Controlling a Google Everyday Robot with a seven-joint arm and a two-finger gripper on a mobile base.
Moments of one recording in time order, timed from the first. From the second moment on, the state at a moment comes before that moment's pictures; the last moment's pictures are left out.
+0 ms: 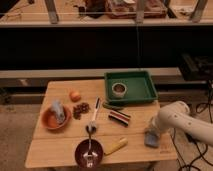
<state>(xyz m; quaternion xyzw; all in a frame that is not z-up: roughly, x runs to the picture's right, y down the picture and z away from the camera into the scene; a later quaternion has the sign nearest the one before) 0.266 0.238 0.815 -0.21 -0.18 -0.45 0.85</state>
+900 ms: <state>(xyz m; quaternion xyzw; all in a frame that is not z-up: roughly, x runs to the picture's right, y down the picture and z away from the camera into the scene) 0.255 0.222 0.829 -0.20 -0.20 -0.46 0.84</state>
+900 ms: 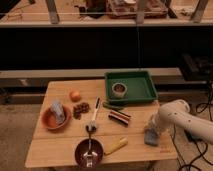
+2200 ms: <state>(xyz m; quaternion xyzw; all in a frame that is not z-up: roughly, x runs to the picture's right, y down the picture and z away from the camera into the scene) 0.131 0.181 0.844 -0.15 -0.26 -0.52 0.80</state>
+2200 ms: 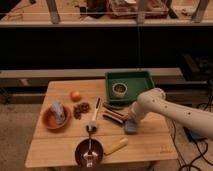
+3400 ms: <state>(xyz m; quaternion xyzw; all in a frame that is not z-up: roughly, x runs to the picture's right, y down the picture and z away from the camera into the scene) 0.138 0.232 0.821 -0.18 -0.28 -0.53 0.78</state>
